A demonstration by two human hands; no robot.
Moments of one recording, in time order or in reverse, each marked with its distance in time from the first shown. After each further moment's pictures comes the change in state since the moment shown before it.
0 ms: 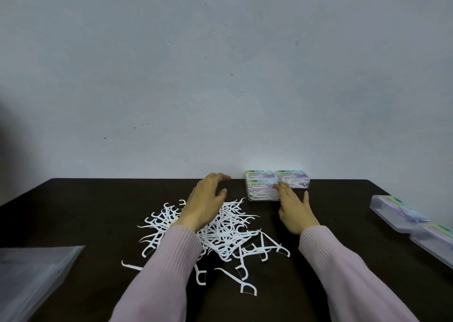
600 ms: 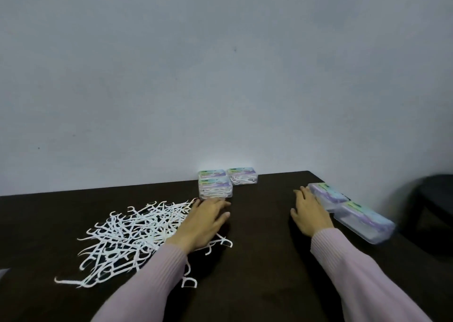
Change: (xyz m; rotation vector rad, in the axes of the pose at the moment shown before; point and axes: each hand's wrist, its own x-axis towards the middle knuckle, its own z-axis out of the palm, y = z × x) left_hand -0.008 0.049 0.080 0.269 -0.305 0.232; right_hand -0.066 0.108 -0.036 -0.066 0.108 0.363
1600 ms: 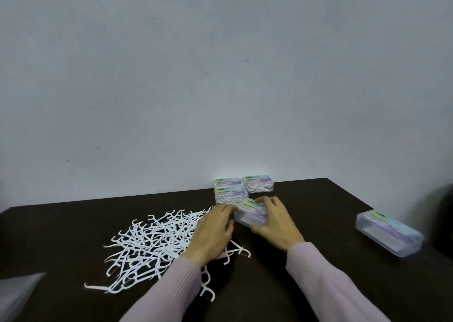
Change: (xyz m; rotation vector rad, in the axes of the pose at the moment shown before) left_hand -0.012 -0.001 -0.003 -0.046 0.198 -0.028; right_hand -0.017 -0.079 0.015 0.538 -0.034 -0.297
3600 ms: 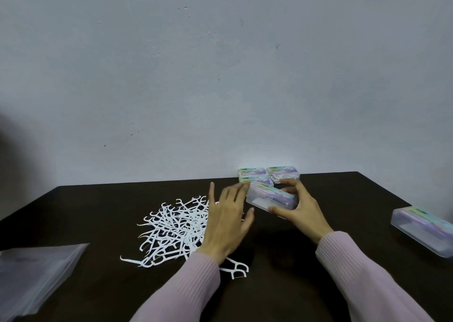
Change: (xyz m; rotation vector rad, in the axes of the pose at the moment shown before) left_hand -0.026 -0.006 -0.011 0.299 0.325 0.045; right_hand -0.010 -0.016 -0.005 0.494 0.037 -0.011
